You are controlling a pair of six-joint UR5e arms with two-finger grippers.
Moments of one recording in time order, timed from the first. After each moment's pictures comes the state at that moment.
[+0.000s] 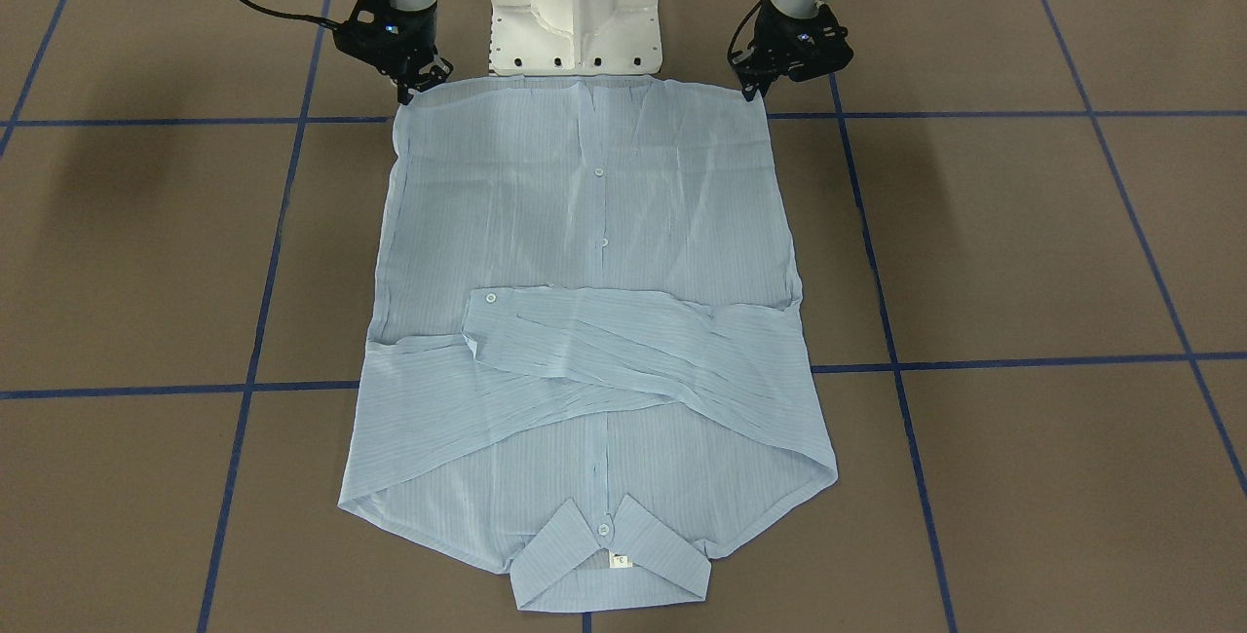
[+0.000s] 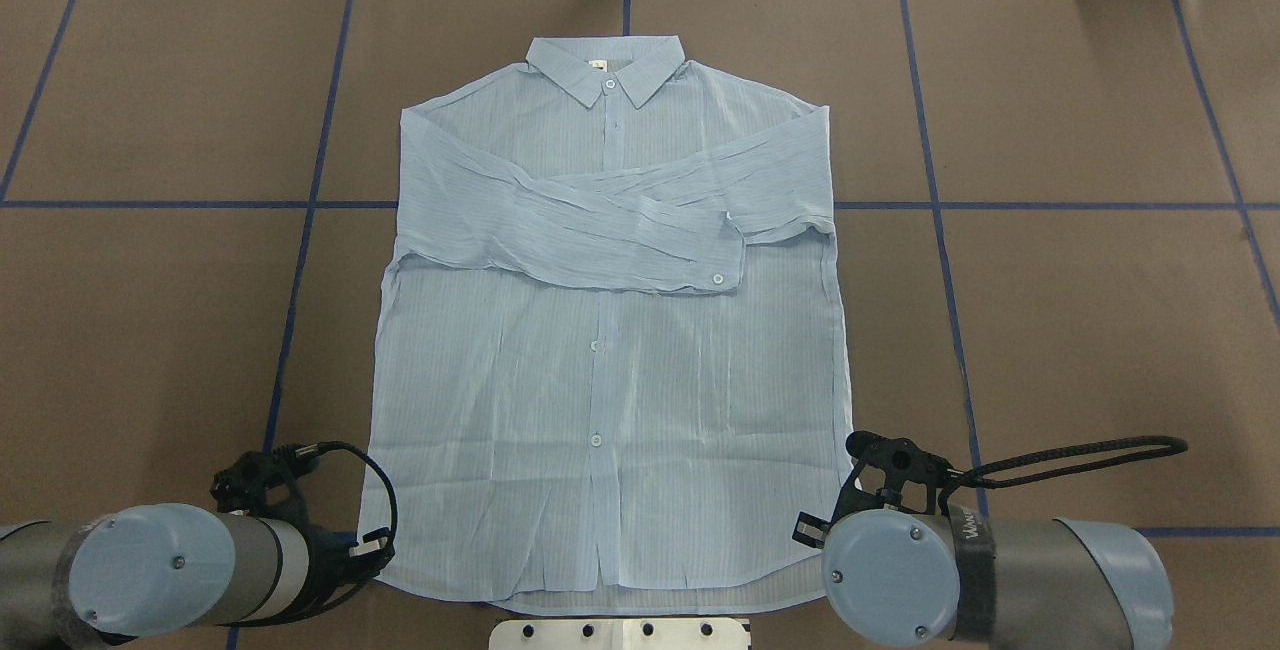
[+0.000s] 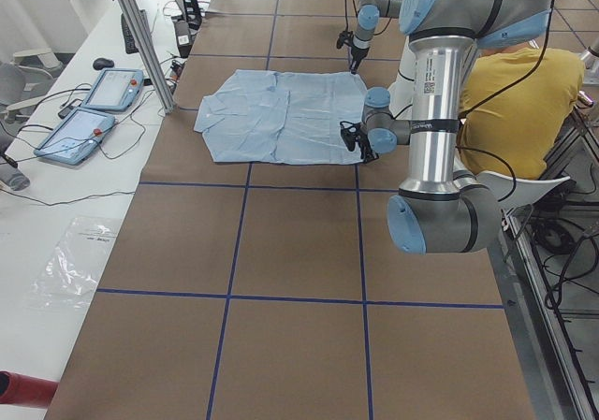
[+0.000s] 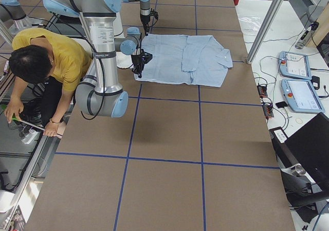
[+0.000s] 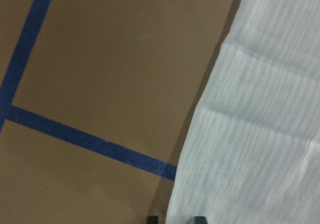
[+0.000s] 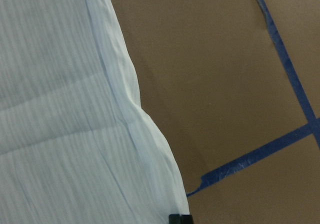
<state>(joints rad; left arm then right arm) -0.14 -1.58 -2.08 -1.94 -1.68 -1.87 0.10 -1.32 2.12 -1.83 1.56 1.89</state>
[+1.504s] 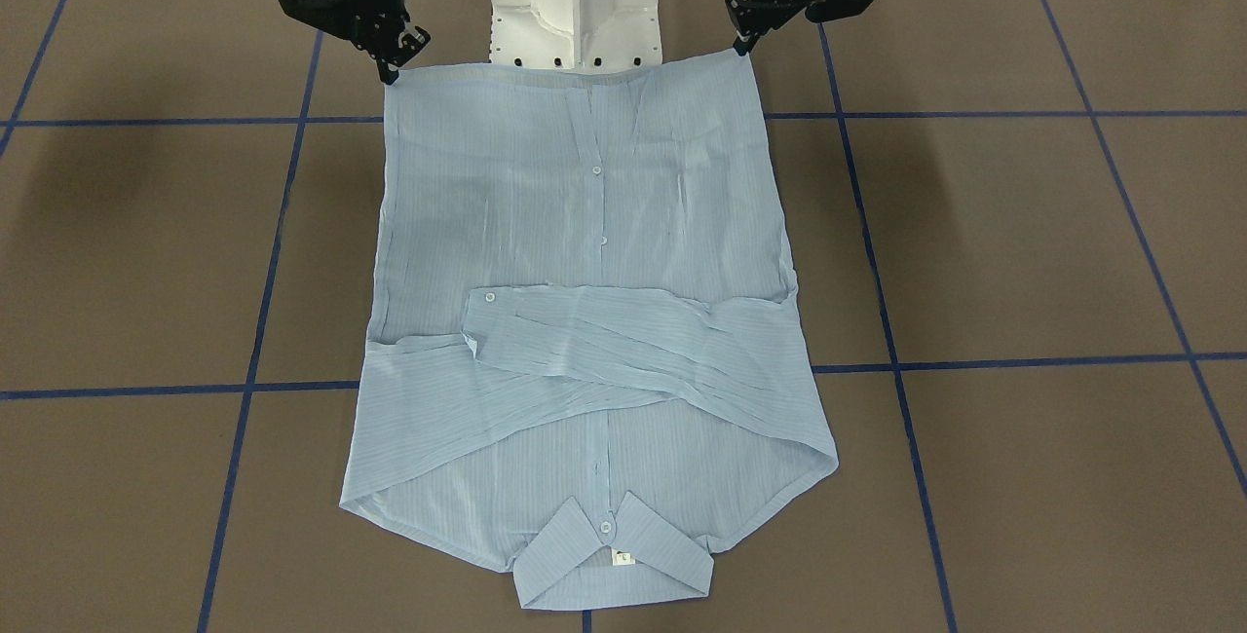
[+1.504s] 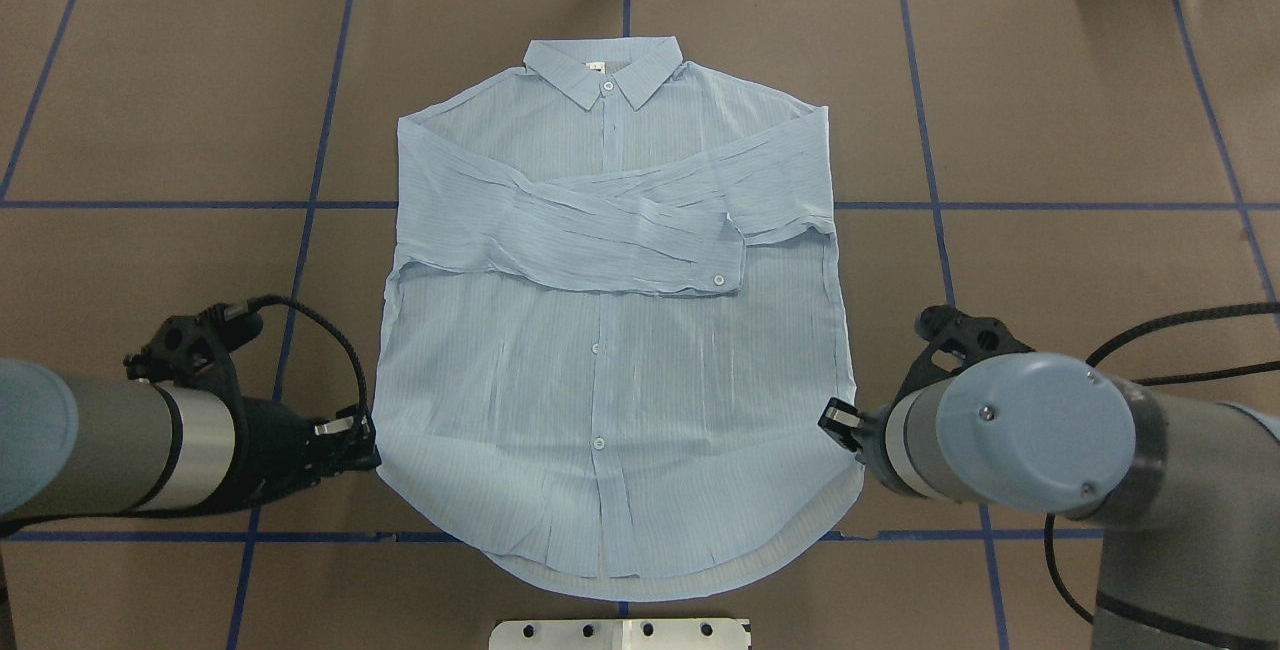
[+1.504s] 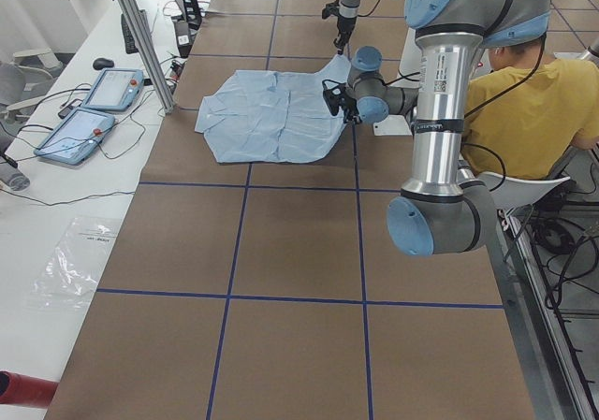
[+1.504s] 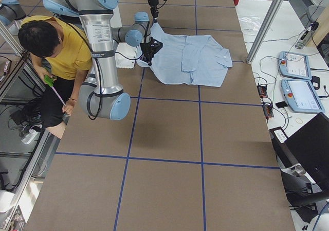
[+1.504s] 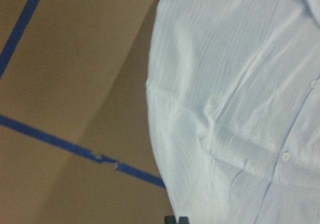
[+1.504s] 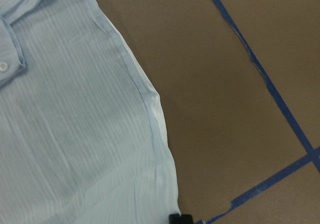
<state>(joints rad) -0.41 -1.64 -2.29 -1.86 -1.80 -1.77 0.35 -1.31 2.29 -1.83 1.70 1.87</state>
